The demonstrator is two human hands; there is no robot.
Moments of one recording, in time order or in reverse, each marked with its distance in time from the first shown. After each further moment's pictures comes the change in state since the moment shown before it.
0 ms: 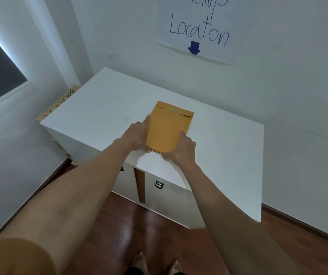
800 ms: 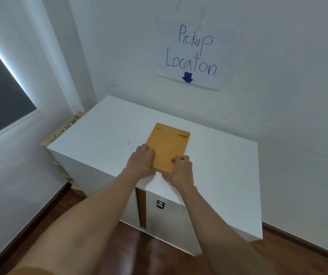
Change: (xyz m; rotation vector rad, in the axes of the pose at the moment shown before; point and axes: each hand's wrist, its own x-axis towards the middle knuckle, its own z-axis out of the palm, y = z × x) left_hand -0.015 0.011 0.022 0.258 0.146 0.056; right_hand -0.017 0.000 0.002 -0.082 0.074 -0.100
